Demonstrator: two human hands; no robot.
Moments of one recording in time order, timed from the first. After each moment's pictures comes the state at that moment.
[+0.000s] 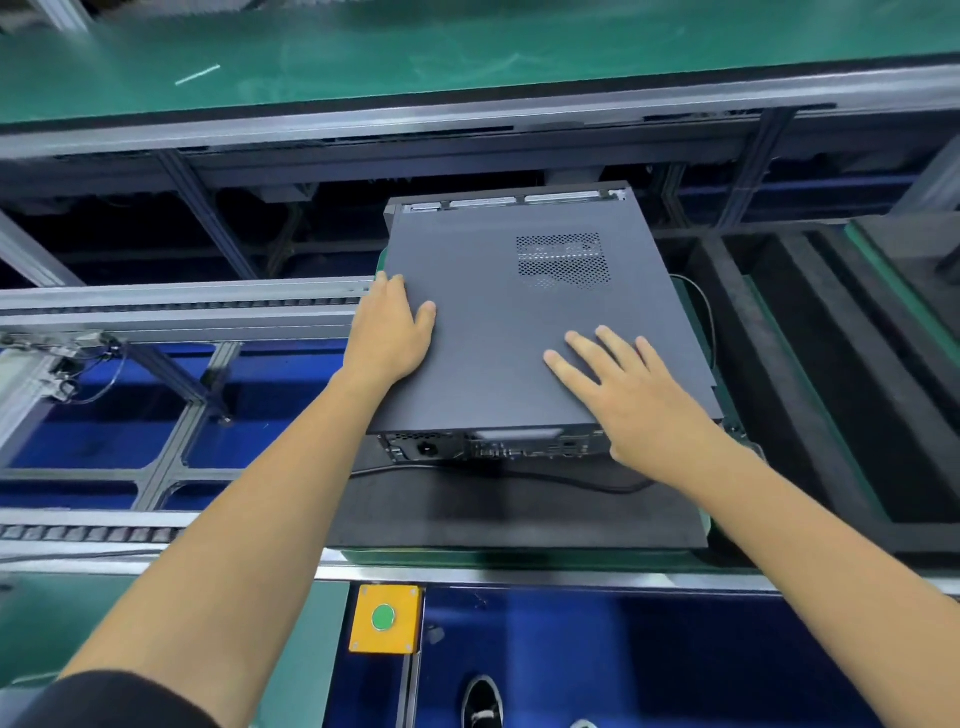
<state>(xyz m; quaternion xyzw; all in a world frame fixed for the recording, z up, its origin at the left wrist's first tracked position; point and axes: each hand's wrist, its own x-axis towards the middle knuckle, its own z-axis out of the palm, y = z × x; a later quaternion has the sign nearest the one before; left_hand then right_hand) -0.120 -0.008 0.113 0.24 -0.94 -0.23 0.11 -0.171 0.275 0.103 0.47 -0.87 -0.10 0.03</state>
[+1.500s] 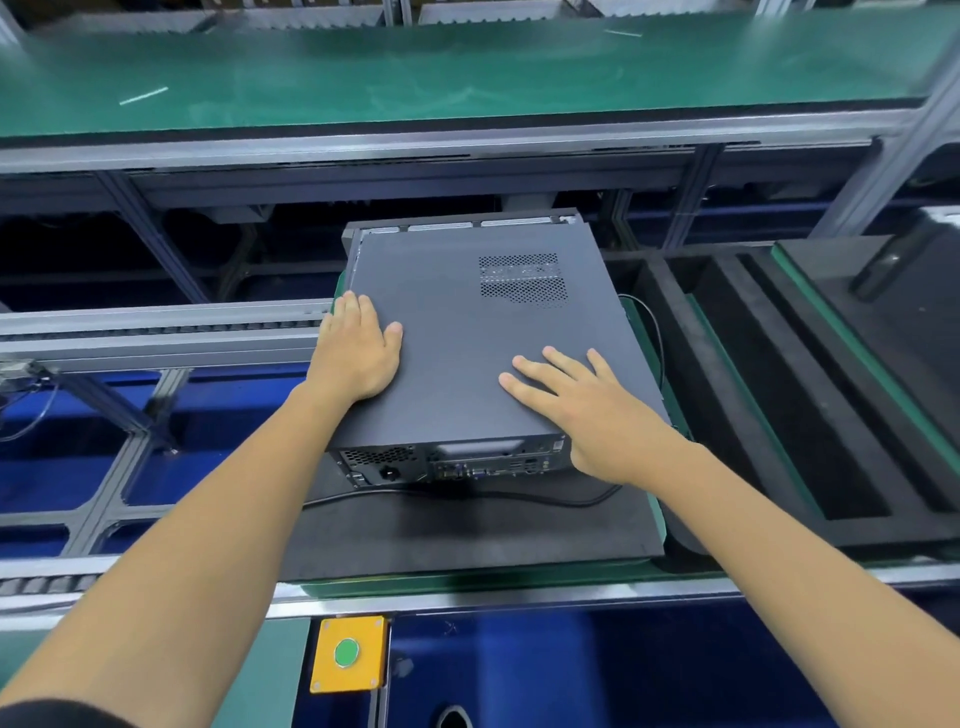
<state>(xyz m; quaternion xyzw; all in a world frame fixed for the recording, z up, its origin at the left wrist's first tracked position) -0.135 -0.012 0.106 0.21 -0.97 -0.11 0.08 -0.181 0.279 0.114 0.51 -0.86 -0.06 -0.04</state>
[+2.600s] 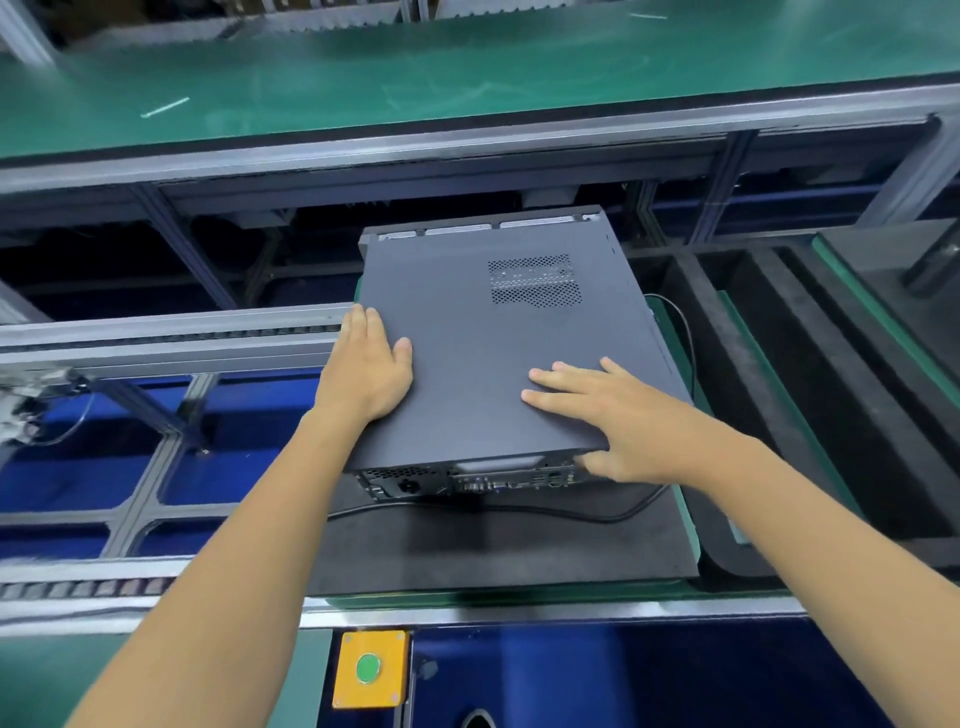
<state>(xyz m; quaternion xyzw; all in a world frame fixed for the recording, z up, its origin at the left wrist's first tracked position) -0.127 -0.015 0.105 0.24 -0.95 -0.16 0.08 -0.198 0.279 0.127 0.54 -0.83 0.04 -0.14</state>
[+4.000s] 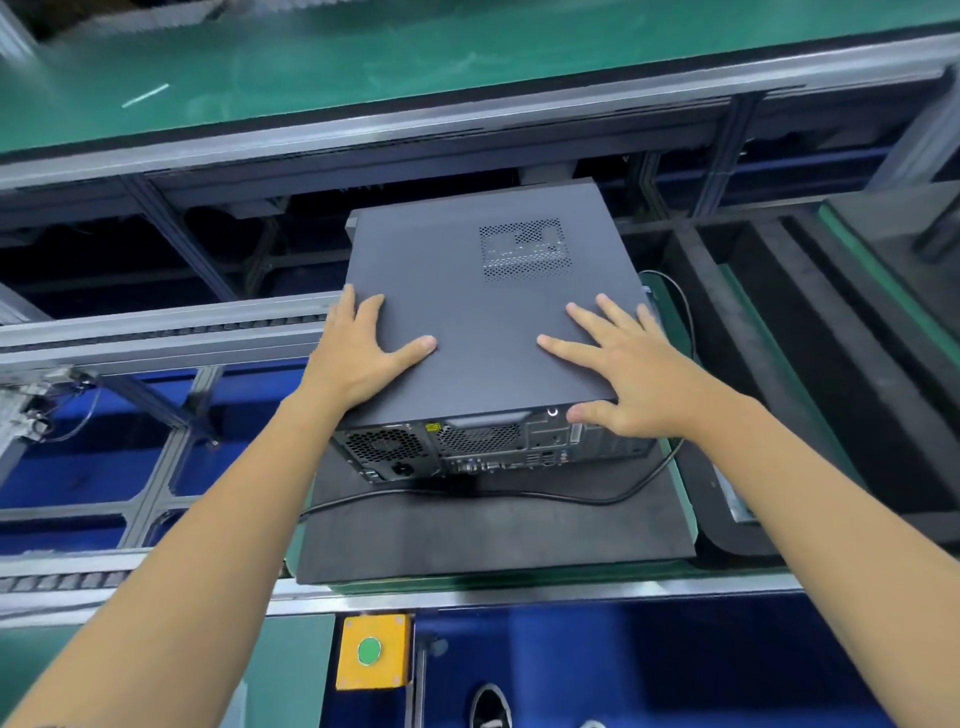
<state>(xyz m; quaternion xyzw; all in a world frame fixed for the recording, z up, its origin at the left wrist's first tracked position) -0.124 -0.018 0.103 0.24 -0.95 -0.21 0.04 -0.231 0.291 0.110 0.46 -0.88 0.05 -0.08</state>
